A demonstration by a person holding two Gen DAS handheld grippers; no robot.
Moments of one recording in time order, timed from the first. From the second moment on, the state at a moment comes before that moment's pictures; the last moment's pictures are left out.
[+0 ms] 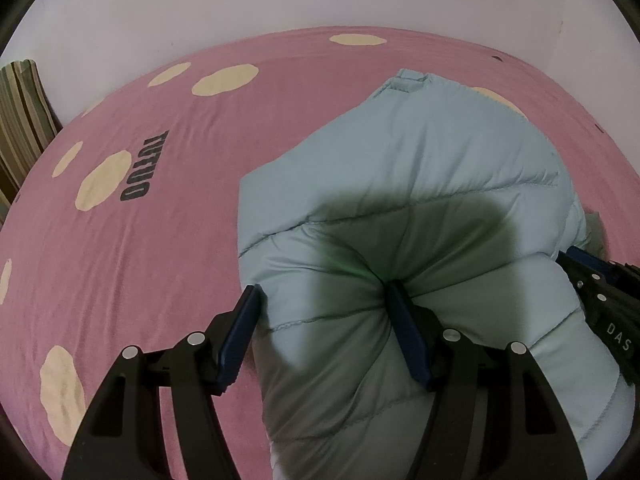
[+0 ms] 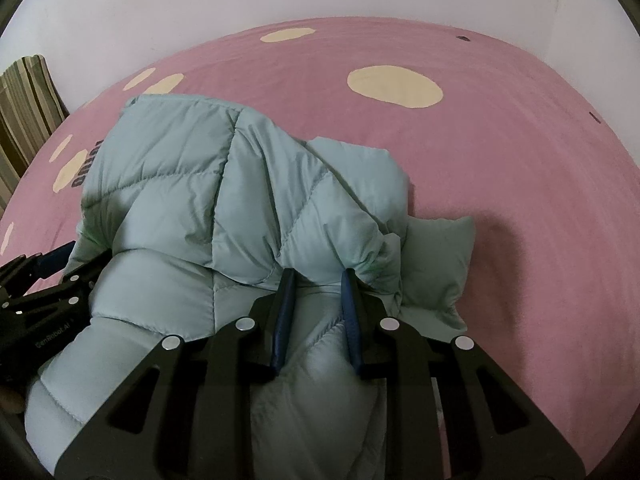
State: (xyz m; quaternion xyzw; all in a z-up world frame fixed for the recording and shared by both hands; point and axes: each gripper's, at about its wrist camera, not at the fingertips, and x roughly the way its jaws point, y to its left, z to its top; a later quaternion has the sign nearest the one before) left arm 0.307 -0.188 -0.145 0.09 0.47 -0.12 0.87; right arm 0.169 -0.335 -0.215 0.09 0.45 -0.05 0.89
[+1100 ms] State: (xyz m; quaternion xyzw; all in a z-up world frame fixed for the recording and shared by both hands) left arm 0.257 -0.153 -0.133 0.01 0.49 -0.15 0.86; right arm 0.130 -0.346 -0.226 0.21 0.46 0.00 0.87
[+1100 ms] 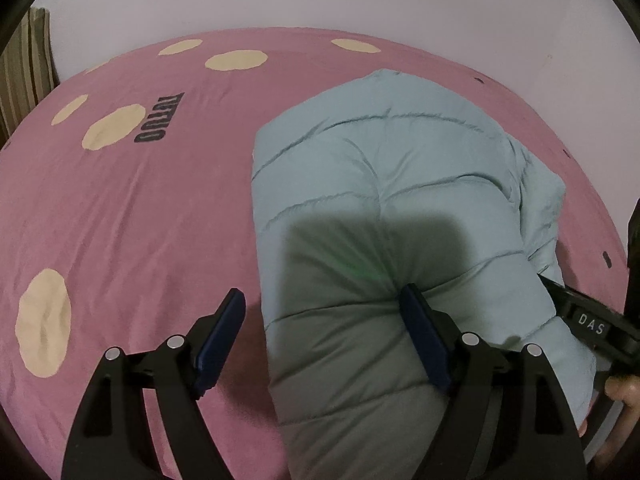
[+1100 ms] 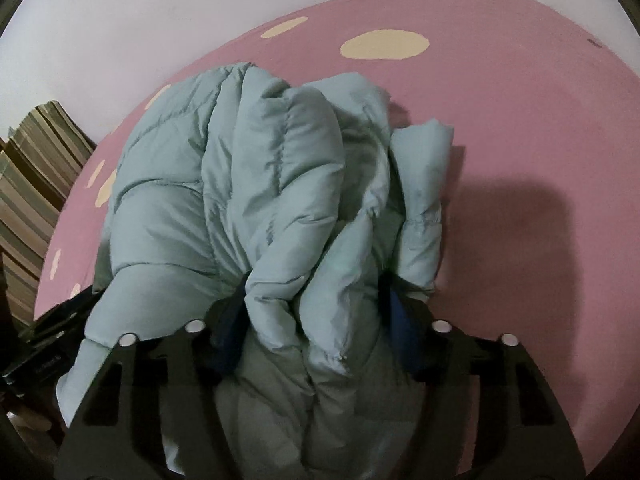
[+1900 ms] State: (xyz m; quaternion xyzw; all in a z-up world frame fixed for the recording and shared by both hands) left arm 0.267 -0.108 -0.136 -0.01 0.48 -0.10 0.87; right arm 0.168 -0.296 -0.224 0.17 0.46 0.07 0.87
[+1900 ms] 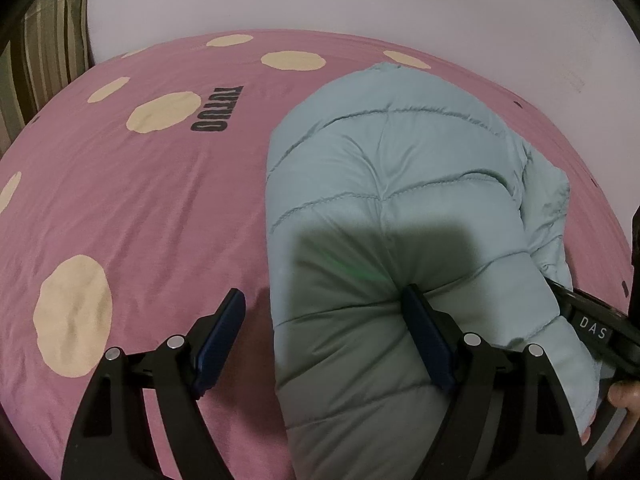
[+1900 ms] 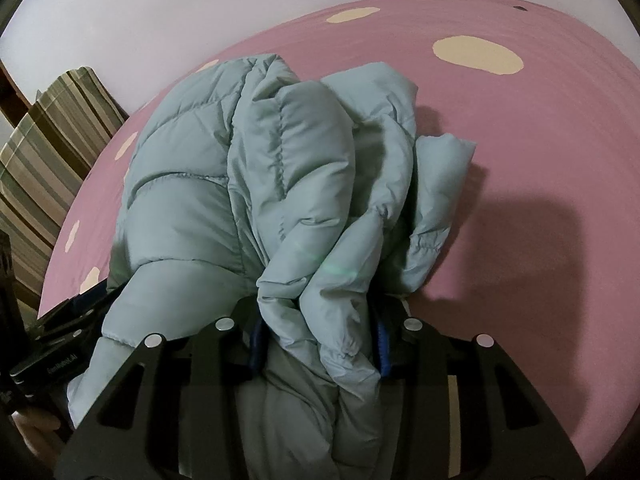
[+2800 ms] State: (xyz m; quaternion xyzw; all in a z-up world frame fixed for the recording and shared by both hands) left arm 0.227 -0.106 -0.085 0.00 0.42 -0.06 0.90; right arm 0.088 -0.280 -0.140 0.09 0.36 -0.02 0.93
